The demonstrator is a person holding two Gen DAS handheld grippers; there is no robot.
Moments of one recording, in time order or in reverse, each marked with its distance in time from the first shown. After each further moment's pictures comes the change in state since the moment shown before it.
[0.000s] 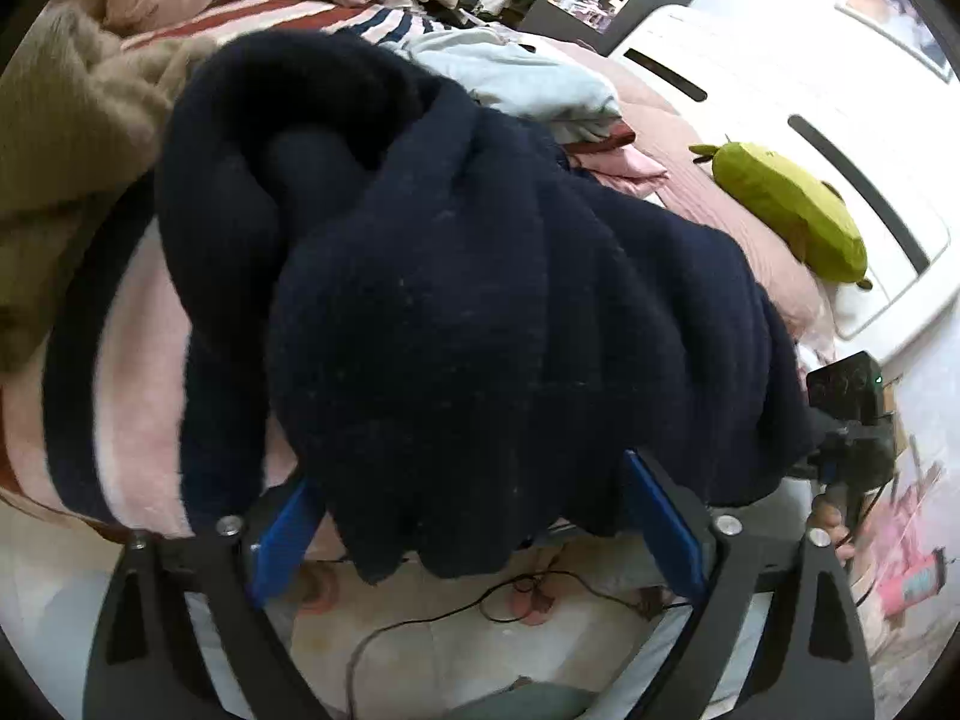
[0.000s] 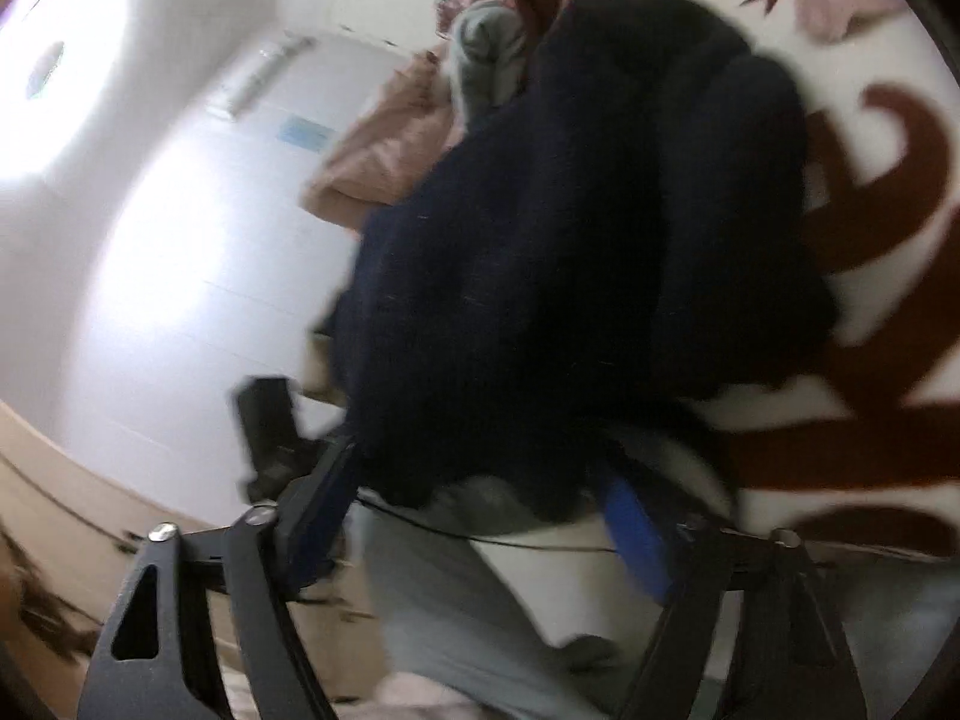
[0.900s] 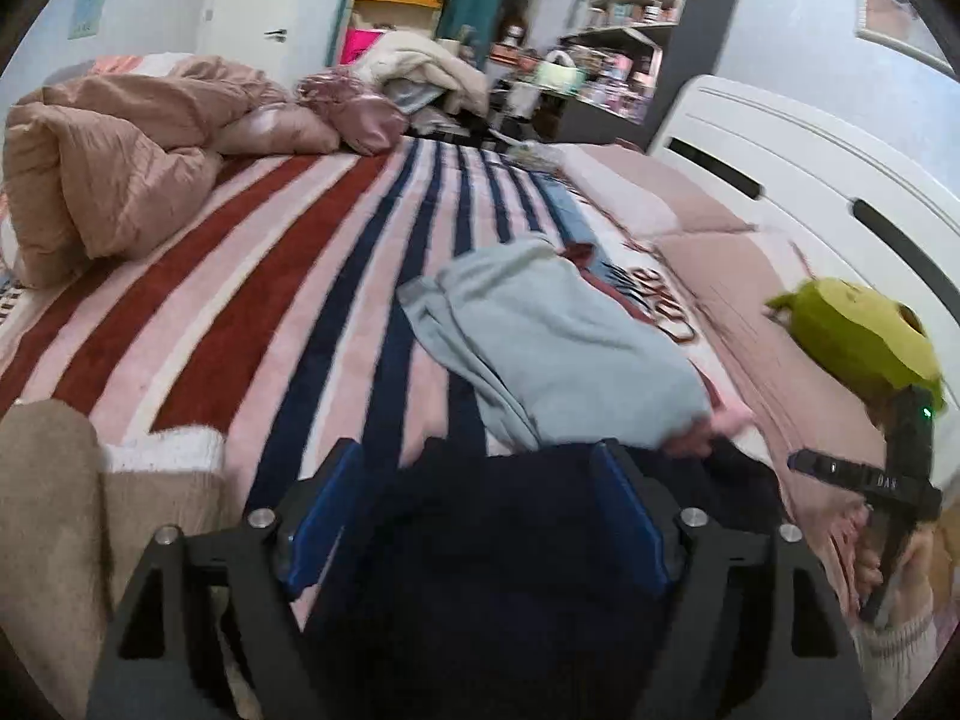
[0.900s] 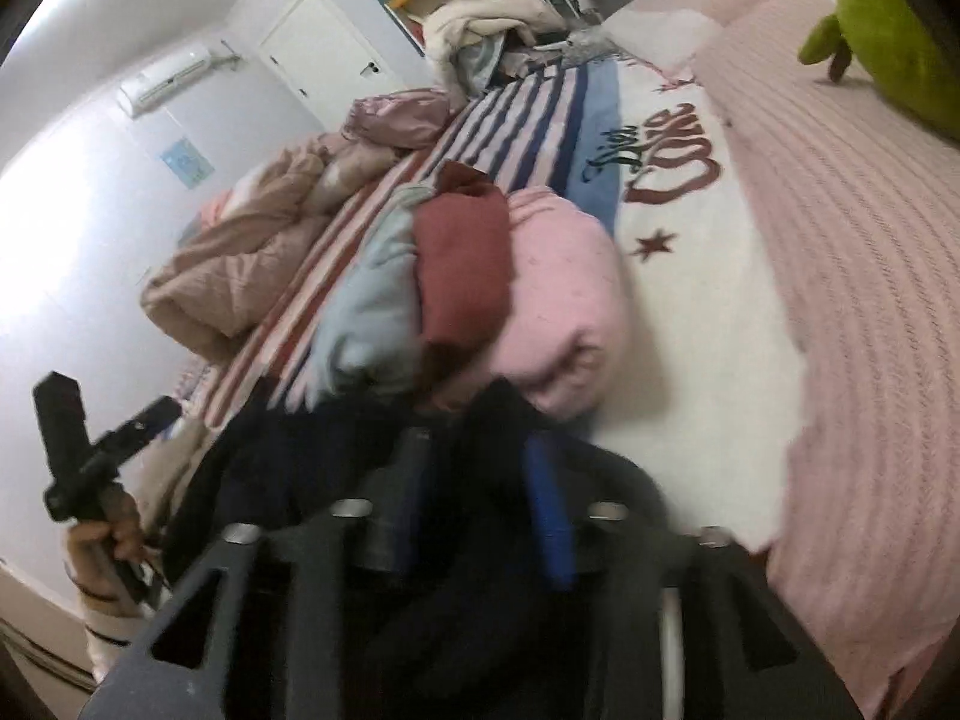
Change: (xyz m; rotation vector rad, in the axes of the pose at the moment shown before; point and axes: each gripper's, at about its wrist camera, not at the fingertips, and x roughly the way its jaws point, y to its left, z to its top) left arm -0.002 -0.016 0.219 0.115 -0.225 0.196; right arm -0.007 0.043 0.209 -0.233 -0.192 -0.528
